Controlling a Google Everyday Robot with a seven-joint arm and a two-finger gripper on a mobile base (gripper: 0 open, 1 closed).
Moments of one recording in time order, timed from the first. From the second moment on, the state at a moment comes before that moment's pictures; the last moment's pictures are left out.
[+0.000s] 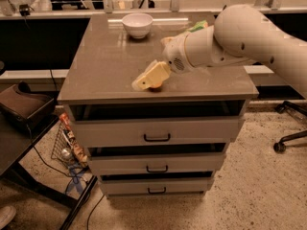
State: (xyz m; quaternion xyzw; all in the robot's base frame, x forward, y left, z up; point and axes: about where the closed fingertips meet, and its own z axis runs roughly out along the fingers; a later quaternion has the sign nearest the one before) arm 0.627 0.005 0.893 -0.49 0.71 0.20 0.45
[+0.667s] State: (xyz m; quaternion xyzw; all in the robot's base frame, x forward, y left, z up) arm 0.627 0.007 0.849 -0.49 0.73 0.22 0.43
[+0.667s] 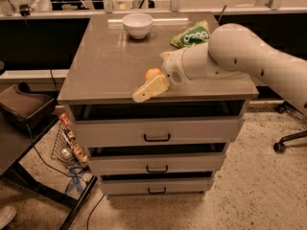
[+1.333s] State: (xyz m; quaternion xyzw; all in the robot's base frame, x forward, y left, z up) arm 0.627 0.012 0.836 -0.49 0.73 0.23 0.43
